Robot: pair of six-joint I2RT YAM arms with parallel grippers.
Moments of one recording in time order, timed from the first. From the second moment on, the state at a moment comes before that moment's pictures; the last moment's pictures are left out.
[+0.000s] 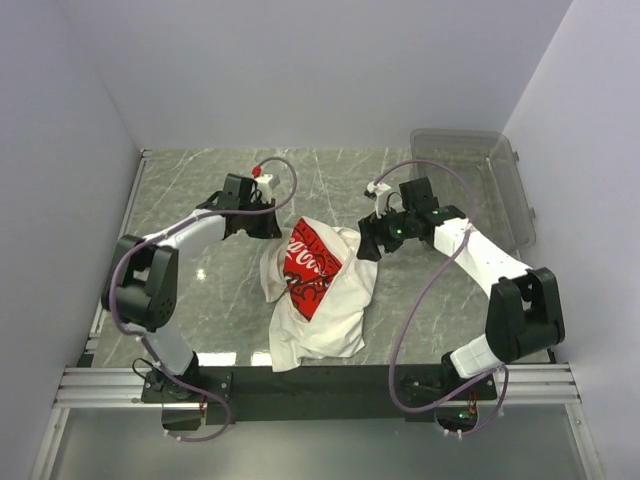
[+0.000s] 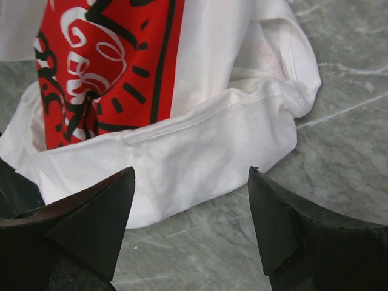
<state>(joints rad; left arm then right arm) -0.32 1.73 1.12 -0.23 0.37 -0.19 0.31 1.49 1.06 -0.51 -0.55 -0.20</state>
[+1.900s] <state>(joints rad) -0.49 1.15 1.67 -0.35 0.45 -0.26 0.68 1.32 1.54 -0.57 -0.65 -0.15</state>
